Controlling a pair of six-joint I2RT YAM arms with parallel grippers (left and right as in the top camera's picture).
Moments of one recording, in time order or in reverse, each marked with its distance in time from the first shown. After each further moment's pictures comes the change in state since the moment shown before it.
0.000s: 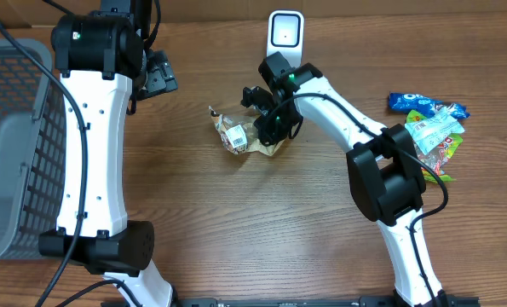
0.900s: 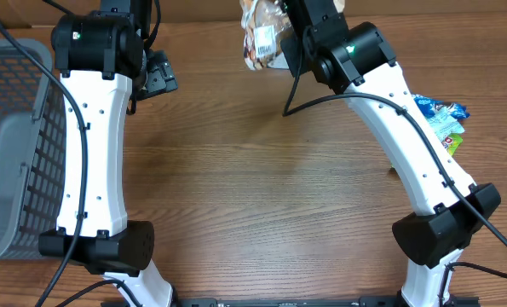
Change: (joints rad) left arm 0.000 0.000 0.000 0.000 0.000 0.000; right arm -0.004 -0.365 0.210 0.002 0.645 0.347
